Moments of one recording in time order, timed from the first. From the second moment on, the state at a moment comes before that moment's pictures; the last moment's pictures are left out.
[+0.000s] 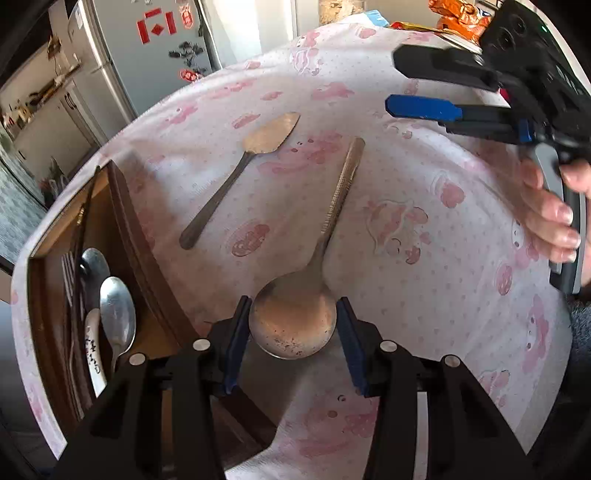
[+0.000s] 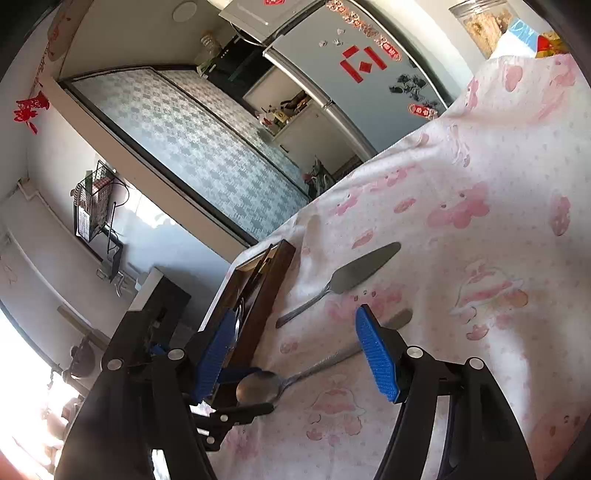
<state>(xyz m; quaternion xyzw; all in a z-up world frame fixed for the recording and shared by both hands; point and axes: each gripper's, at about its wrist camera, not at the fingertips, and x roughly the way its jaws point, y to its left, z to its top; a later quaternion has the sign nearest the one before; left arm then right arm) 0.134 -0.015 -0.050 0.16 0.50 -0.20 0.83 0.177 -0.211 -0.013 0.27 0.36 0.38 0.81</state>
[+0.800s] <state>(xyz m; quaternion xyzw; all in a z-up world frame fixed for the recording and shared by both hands) 0.124 -0.024 -0.015 0.07 0.46 -0.20 0.86 0.183 -0.153 -0.043 0.23 0.48 0.33 0.78</state>
